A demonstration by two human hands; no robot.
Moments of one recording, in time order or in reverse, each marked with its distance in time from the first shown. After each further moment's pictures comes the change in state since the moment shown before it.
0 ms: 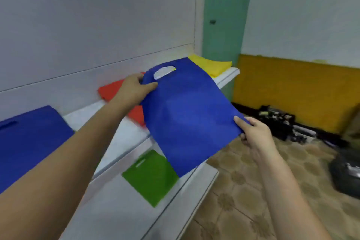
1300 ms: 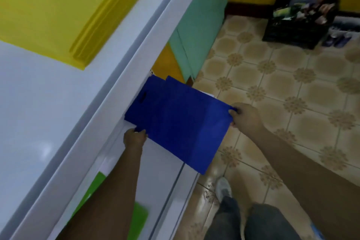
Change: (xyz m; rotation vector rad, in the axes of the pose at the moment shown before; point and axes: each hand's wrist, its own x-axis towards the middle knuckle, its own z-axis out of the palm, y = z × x) left_hand 0.274 -0.362 0.491 0.127 -0.056 -1.001; right_hand 0.544 0.318 -0.047 -0.603 -0.210 0.308
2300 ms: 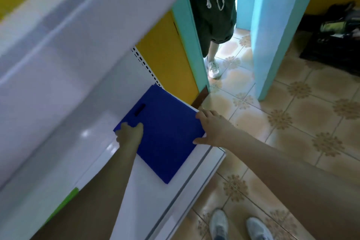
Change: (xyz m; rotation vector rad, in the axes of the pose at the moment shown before) left_hand 0.076 0.064 0.066 0.155 0.246 -0.041; right_hand 0.159 -0.042 0.068 -0.783 -0.504 -0.629
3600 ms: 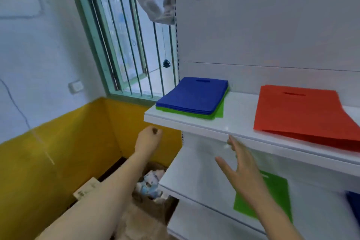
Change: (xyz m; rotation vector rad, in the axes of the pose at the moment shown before) left_hand -0.510 -0.541 -0.577 -0.306 0.857 -0.252; right_hand -0.456 -0.640 0.075 0.389 0.051 -0.937
